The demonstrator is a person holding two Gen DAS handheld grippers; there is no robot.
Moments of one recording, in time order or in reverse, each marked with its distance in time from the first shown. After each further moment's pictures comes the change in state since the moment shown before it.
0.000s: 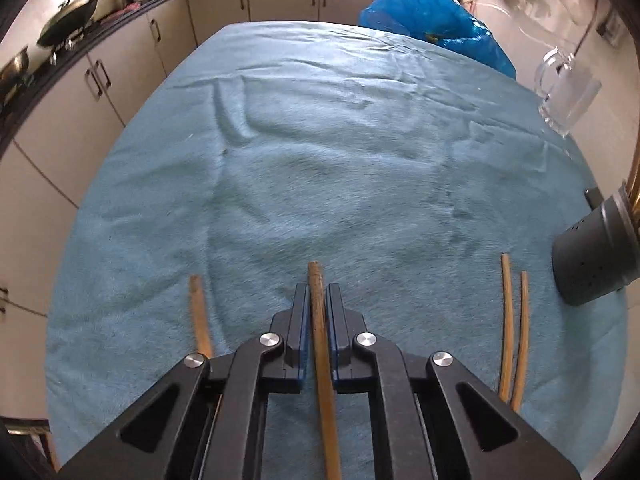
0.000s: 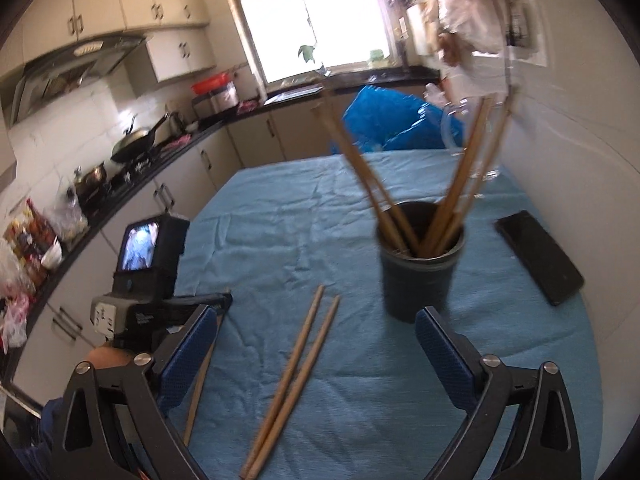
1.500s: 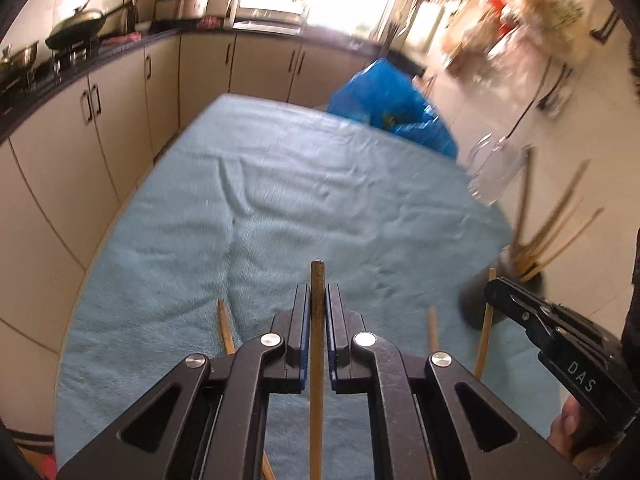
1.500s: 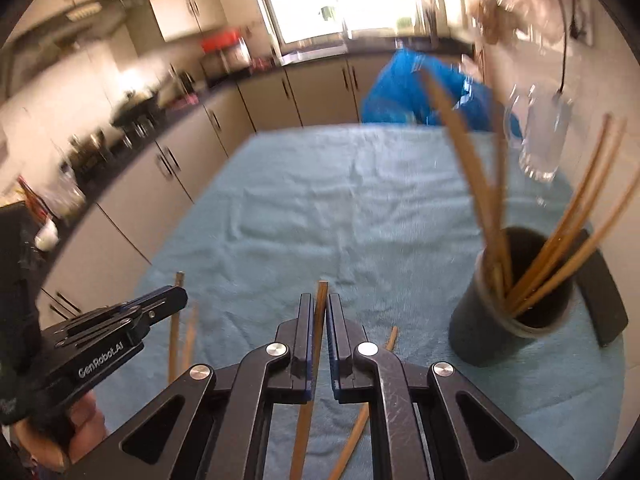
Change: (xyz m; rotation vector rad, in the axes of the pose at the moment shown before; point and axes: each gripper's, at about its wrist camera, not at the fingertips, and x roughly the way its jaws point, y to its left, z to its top) left arm -0.109 0.022 -0.011 -0.039 -0.262 -0.214; right arm 0.068 0.033 0.043 -0.028 0.089 0.041
